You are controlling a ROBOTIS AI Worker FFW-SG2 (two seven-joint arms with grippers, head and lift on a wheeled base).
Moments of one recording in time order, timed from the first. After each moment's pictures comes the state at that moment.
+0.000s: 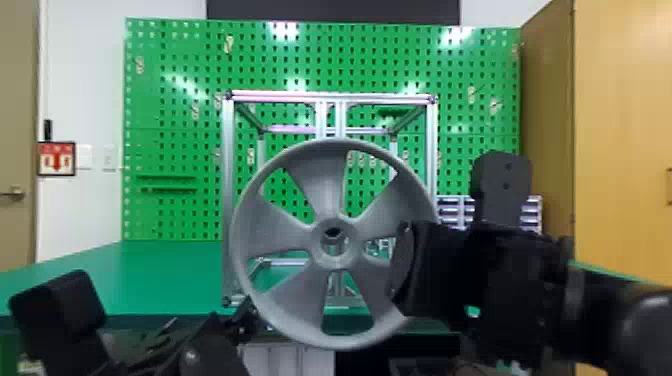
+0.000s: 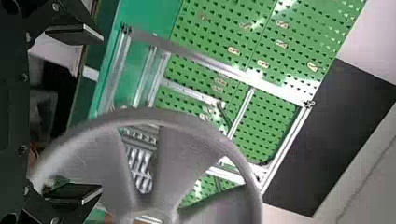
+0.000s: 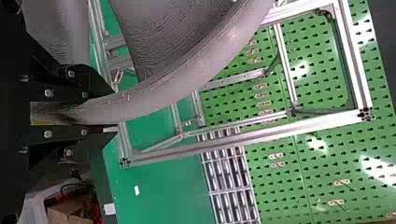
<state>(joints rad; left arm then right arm) -0.25 0.31 -0.15 -2.29 0.89 0.49 0.43 -0.78 0.00 0.08 -2.07 -0.96 1.20 -1.00</state>
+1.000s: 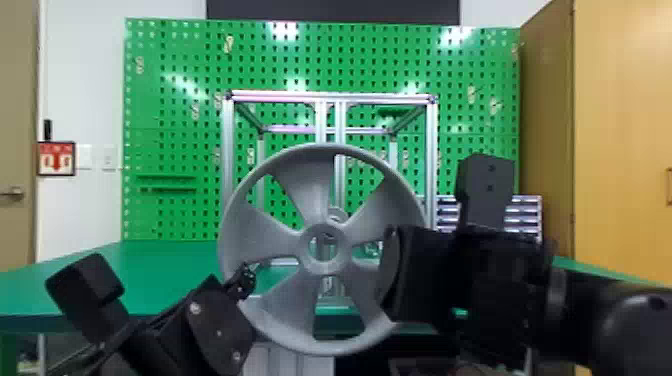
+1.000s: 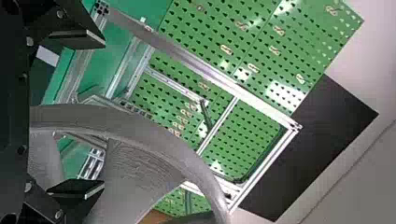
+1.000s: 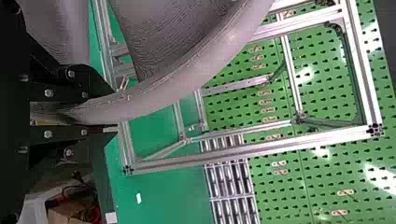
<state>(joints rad) -0.41 0.28 -0.19 -2.01 0.94 0.30 0.34 -0.79 0.00 0.11 -2.06 -0.96 1.19 -0.99</state>
